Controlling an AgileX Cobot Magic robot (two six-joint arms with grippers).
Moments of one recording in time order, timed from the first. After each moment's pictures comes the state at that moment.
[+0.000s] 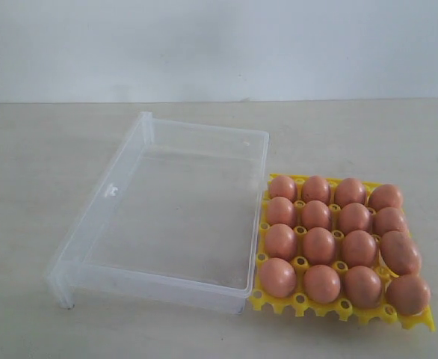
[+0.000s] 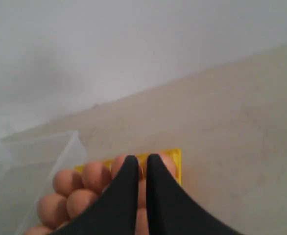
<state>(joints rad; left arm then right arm) -0.09 0.00 0.00 -0.11 0.36 0.27 0.01 0.43 -0.02 0.36 -0.18 0.04</state>
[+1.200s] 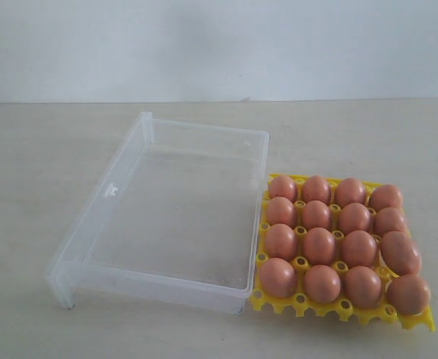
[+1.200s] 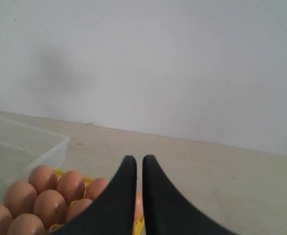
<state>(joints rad) -0.09 0.00 0.00 -0.11 0.36 0.27 0.01 0.01 0.00 -0.21 0.05 0.11</state>
